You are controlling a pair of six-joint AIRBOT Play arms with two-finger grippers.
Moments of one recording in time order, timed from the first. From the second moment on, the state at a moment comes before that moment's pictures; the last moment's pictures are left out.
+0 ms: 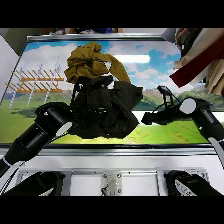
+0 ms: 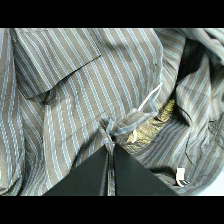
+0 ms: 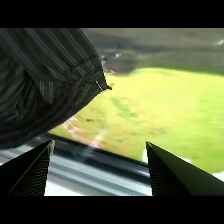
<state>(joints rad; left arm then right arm) -0.73 -0.98 1.03 1.76 -1.07 -2.02 0.14 -1.07 0.82 -1.10 1.11 1.53</state>
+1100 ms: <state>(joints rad) -0.67 -0.93 1.19 1.76 -1.10 -2.01 0.08 -1.21 0.78 -0.40 0.89 1.05</state>
